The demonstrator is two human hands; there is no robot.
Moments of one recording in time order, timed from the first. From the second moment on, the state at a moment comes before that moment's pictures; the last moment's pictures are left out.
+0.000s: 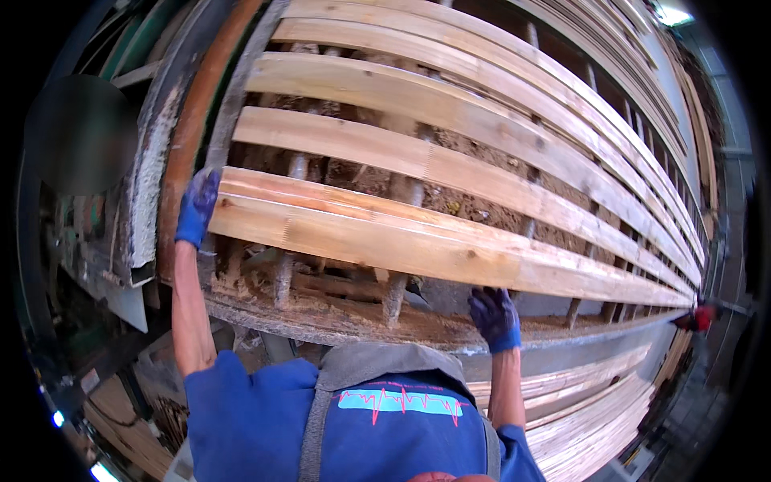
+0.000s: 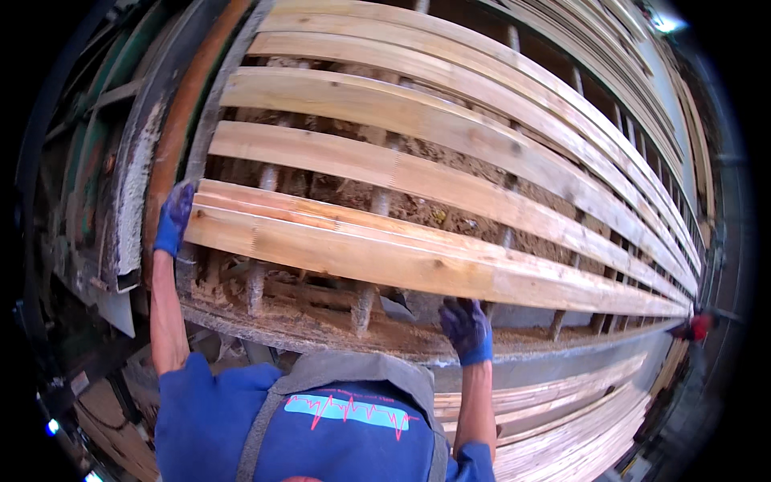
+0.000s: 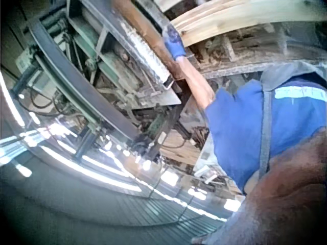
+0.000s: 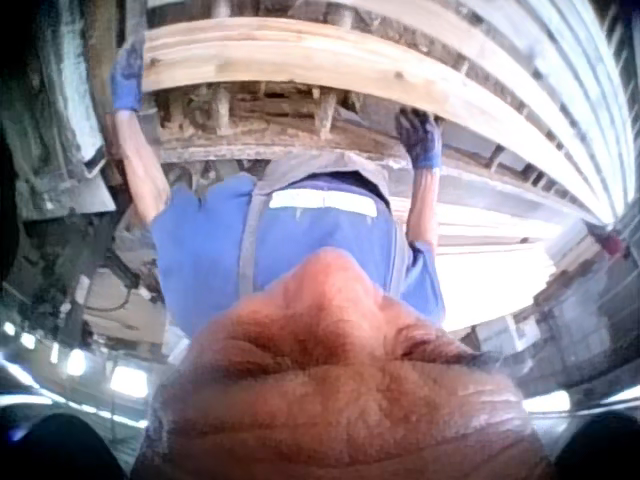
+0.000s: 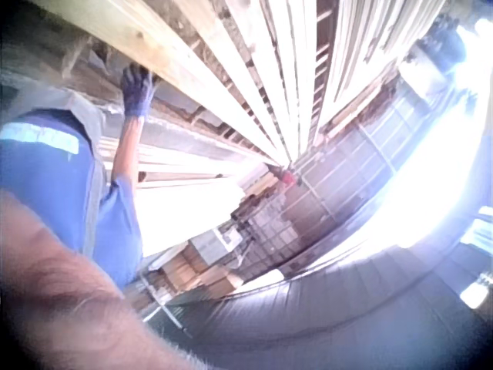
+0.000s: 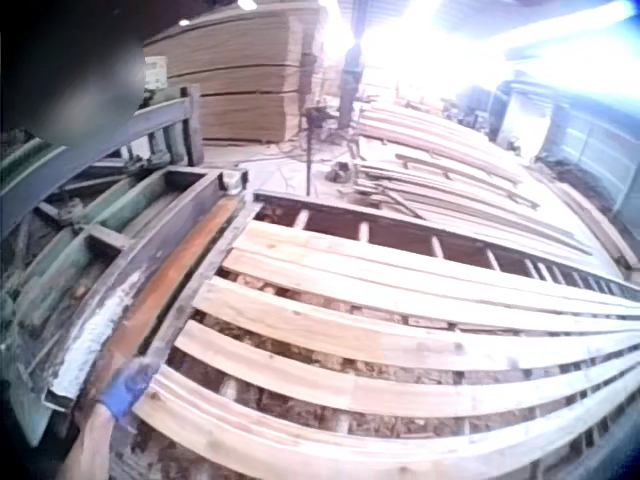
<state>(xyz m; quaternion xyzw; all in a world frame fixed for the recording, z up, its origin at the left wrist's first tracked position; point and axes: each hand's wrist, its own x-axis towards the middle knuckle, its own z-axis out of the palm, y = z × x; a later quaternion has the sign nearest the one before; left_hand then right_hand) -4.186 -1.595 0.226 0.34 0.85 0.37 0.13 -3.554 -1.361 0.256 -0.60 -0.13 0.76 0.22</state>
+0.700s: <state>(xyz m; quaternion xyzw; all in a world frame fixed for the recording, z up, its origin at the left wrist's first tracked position) -4.251 -1.435 0.246 0.38 0.86 0.34 0.09 -3.582 -1.333 0.203 -0.51 -0.02 0.72 0.46</state>
